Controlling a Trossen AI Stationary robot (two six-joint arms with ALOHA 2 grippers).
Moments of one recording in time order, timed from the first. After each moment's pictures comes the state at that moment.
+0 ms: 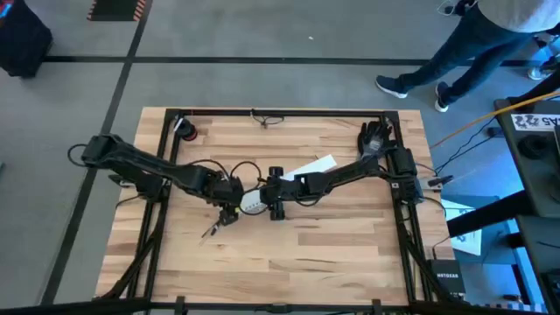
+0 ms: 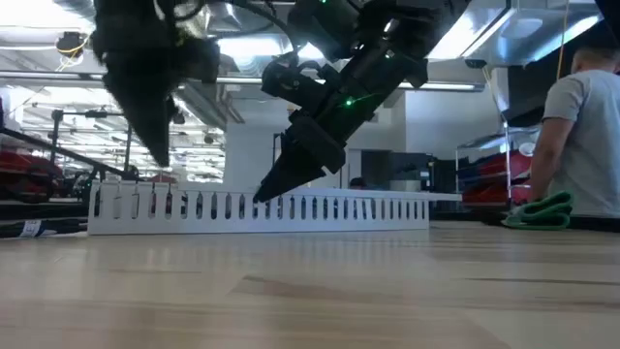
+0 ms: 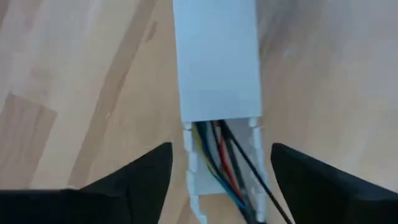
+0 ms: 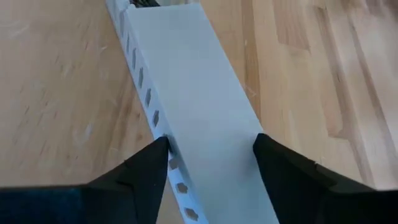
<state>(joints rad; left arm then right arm) -0.21 1.42 0.89 -0.73 -0.16 -0.57 0.08 2.05 1.28 -0.05 0.20 -0.14</state>
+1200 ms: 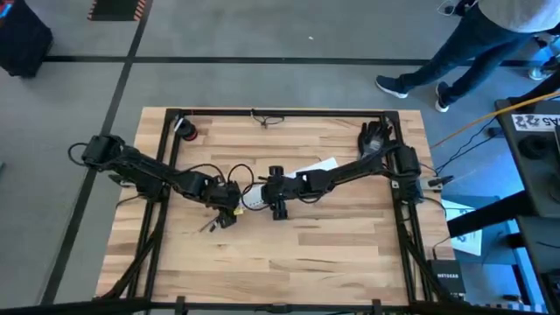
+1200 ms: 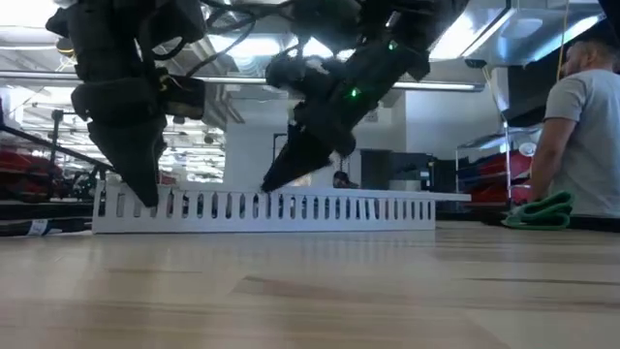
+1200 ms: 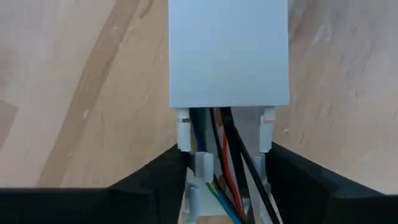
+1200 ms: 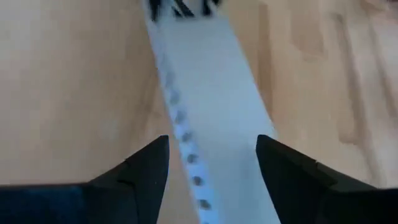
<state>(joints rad) -0.21 1.42 0.71 -0.50 -0.18 -0.60 0.05 1.98 1.31 -0.14 0.06 -0.16</state>
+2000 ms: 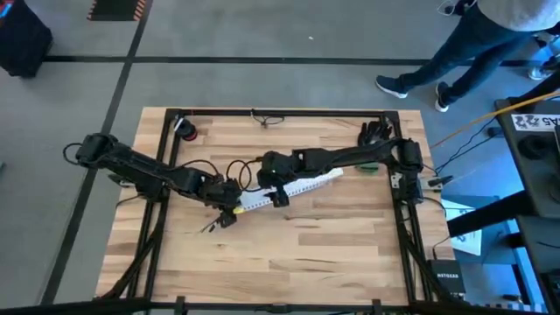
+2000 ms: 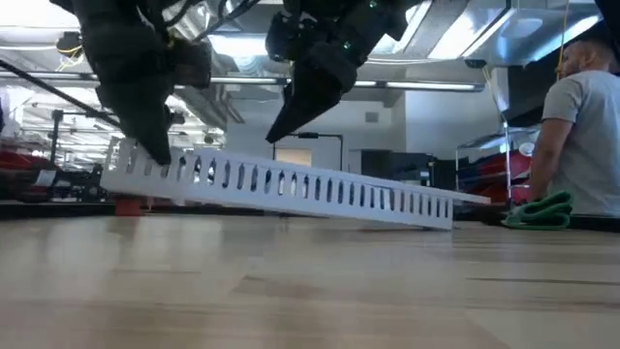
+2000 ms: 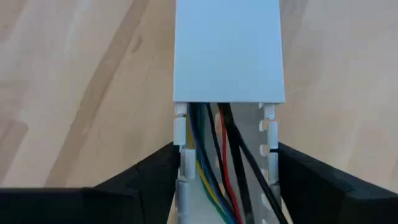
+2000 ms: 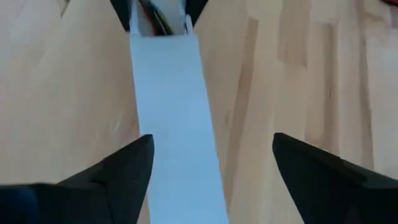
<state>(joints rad) -0.22 1.35 0.79 -0.58 -0.17 -0.59 -0.02 1.97 1.51 -0.40 -0.06 -0.23</state>
